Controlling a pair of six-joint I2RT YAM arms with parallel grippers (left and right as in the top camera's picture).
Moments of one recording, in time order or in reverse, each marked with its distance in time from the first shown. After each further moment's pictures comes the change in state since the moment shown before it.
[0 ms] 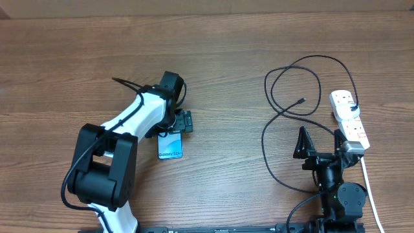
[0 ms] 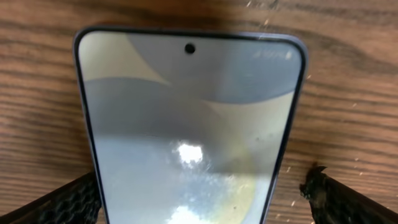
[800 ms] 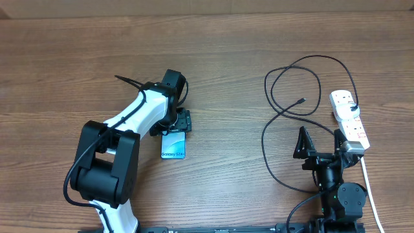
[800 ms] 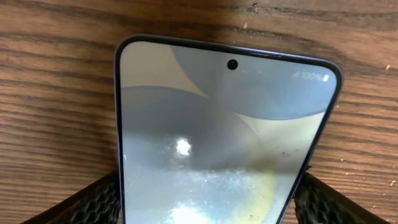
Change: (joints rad) left arm -0.003 0.028 0.033 -0.036 0.015 0.007; right arm 0.000 0.000 0.000 0.001 0.000 0.000
